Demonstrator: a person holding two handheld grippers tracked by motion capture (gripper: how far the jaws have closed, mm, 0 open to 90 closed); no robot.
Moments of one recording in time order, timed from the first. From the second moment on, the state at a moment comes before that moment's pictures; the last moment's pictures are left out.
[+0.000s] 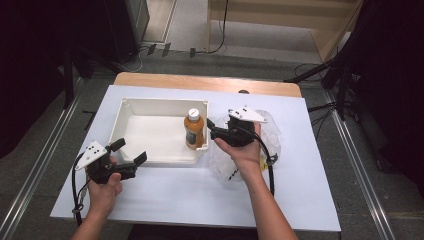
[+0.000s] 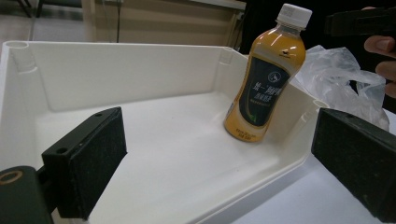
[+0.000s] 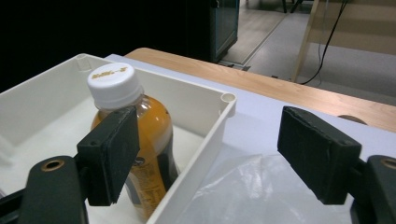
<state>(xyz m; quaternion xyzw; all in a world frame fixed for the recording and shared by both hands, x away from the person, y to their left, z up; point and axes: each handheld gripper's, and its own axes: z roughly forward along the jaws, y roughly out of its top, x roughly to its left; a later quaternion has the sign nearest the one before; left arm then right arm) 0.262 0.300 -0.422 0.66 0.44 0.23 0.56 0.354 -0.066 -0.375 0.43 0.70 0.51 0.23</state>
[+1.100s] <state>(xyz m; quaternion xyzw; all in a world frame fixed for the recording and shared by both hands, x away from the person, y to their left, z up) 0.262 0.295 -0.426 0.67 0.44 0.23 0.54 0.338 -0.128 -0.387 0.47 0.68 0.50 0.26</state>
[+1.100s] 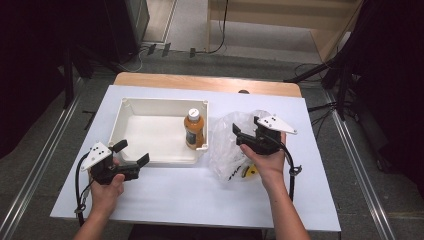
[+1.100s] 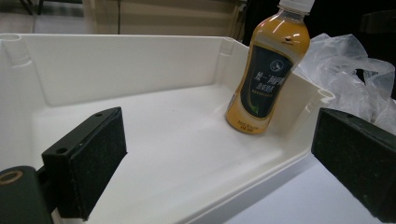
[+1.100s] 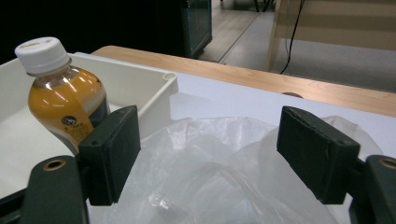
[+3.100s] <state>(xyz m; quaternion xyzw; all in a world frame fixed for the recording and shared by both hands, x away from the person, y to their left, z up) 0.261 0.300 -0.431 0.67 0.46 0.24 0.53 0.272 -0.260 -0.421 0.53 0.64 0.47 0.30</state>
